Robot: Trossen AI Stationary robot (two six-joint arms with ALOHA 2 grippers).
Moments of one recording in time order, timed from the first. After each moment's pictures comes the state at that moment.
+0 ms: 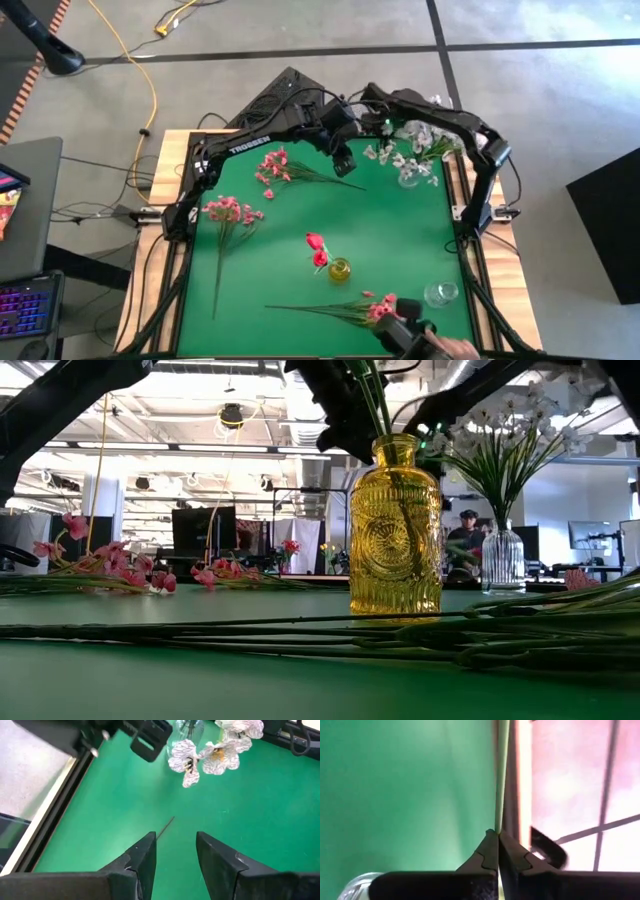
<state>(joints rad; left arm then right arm) 0.34 2.17 2.34 -1.07 0.08 -0.07 -0.77 1.86 1.54 -0.96 0.23 -0.68</state>
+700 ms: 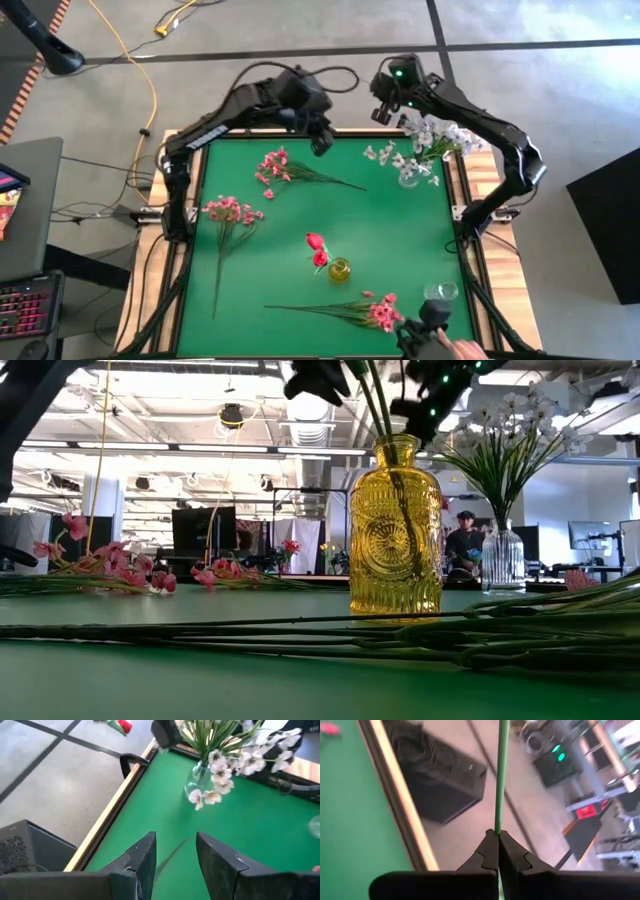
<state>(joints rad) 0.38 1.94 2.34 -1.11 -0.01 -0.07 -0.75 1.56 1.55 -0.58 0.23 -0.60</state>
